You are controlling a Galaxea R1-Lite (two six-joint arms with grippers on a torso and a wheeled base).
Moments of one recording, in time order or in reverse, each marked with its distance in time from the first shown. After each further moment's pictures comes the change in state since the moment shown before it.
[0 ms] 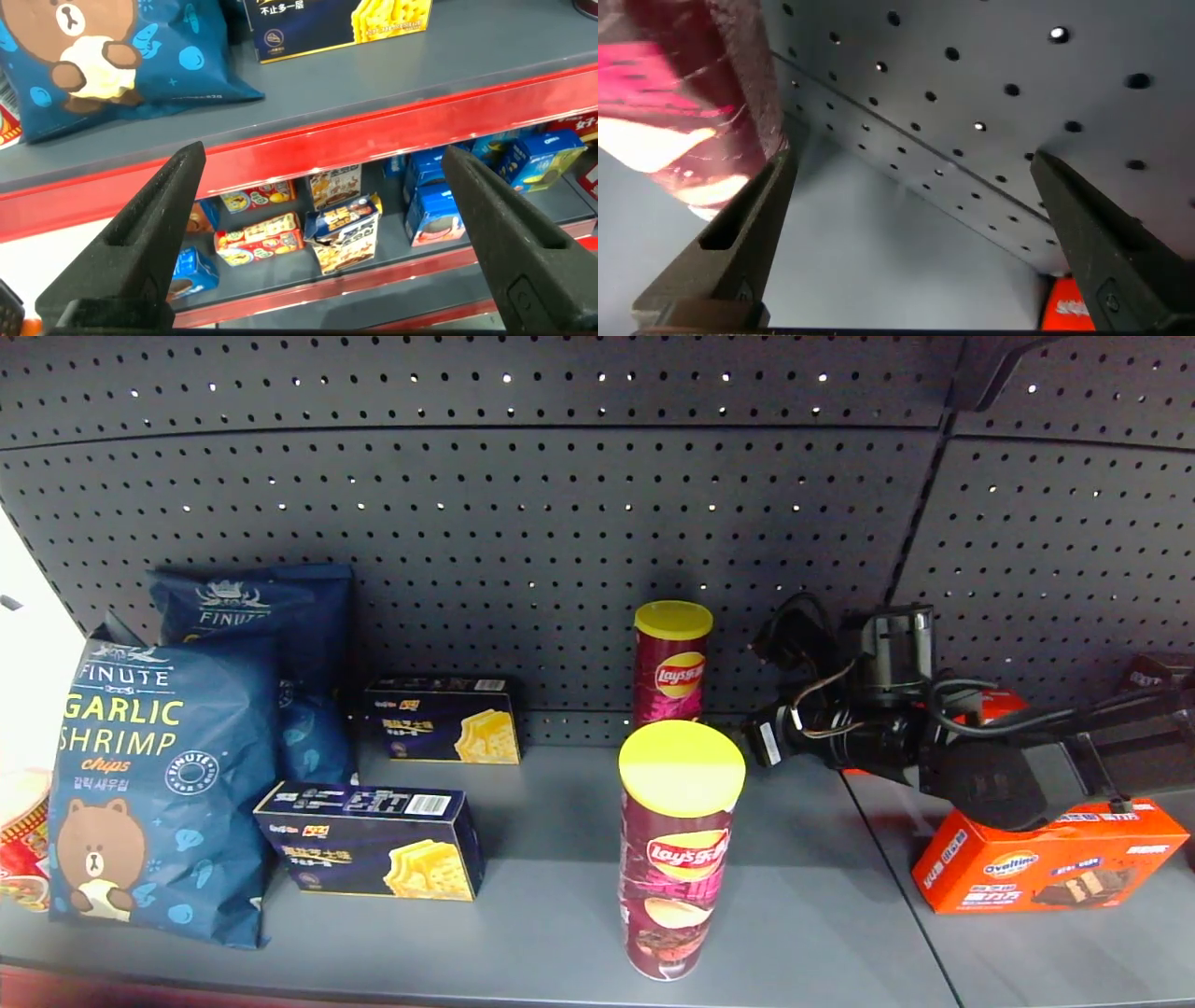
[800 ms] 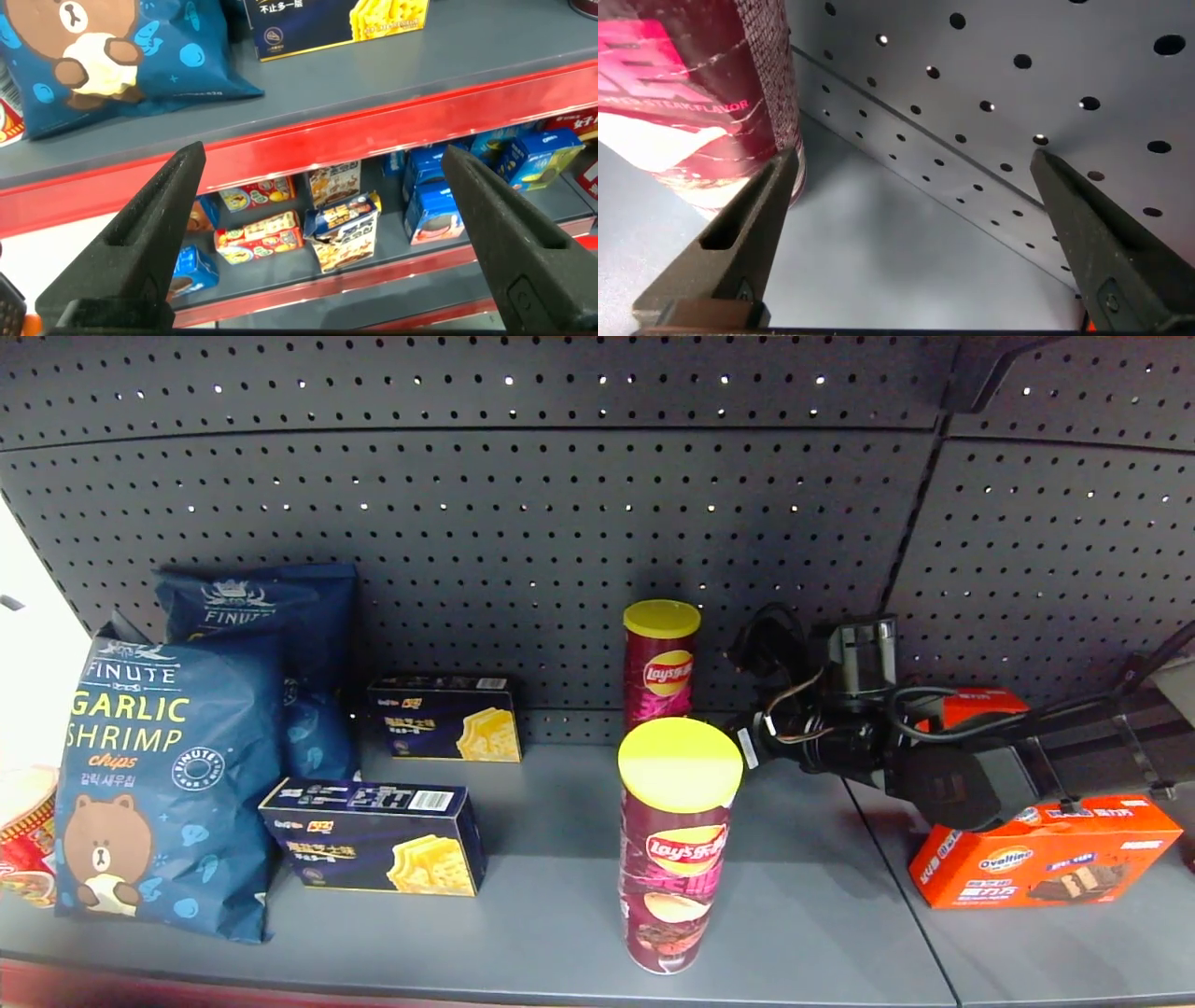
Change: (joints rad) left arm 0.000 0.000 0.000 0.000 0.000 0.000; right arm 0.020 0.058 -0.042 -0.011 -0.003 0.000
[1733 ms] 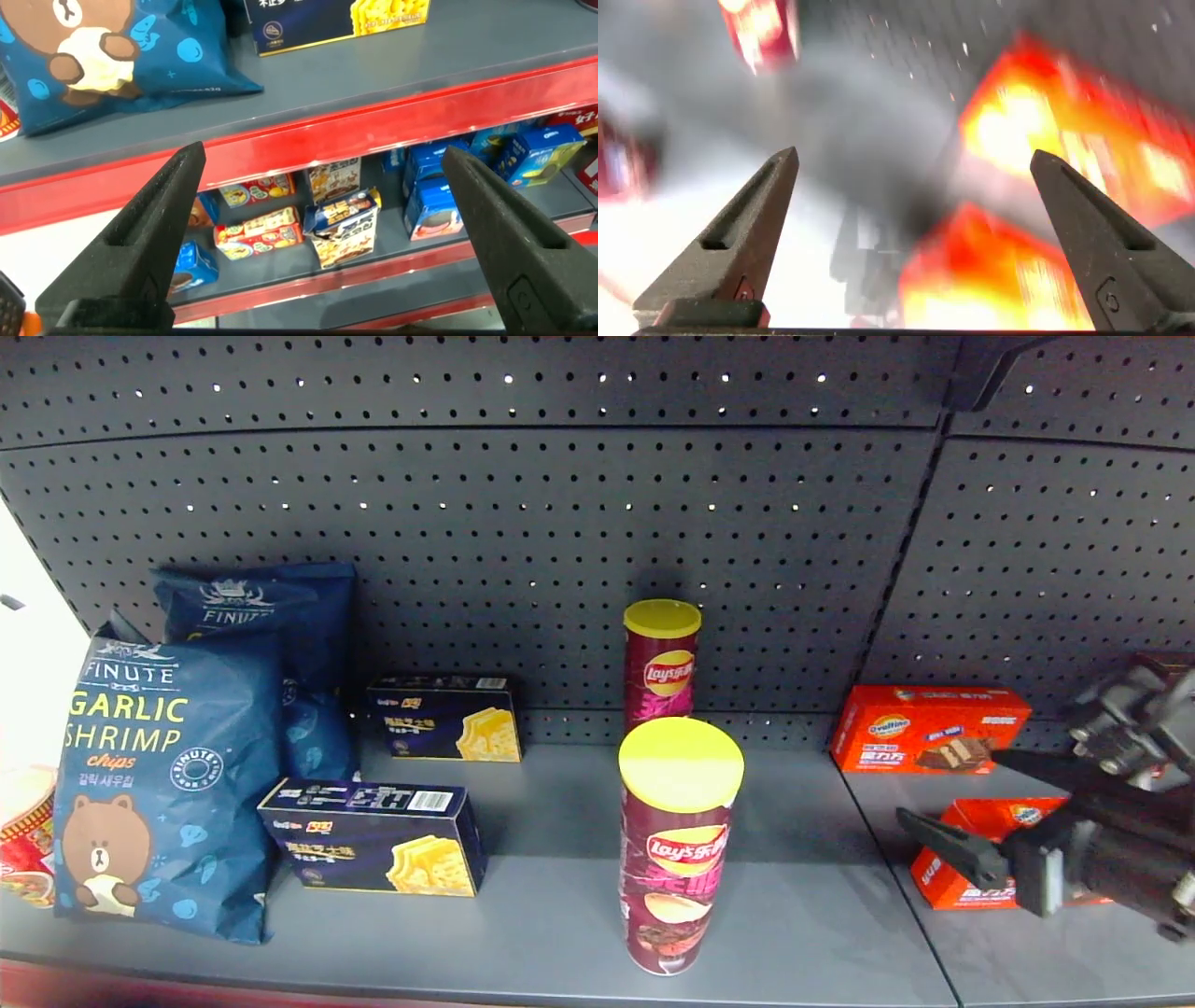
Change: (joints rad) left arm 0.000 0.018 0.000 0.000 0.000 0.000; right arm -0.078 -0.808 0.708 0.035 0.008 0.002
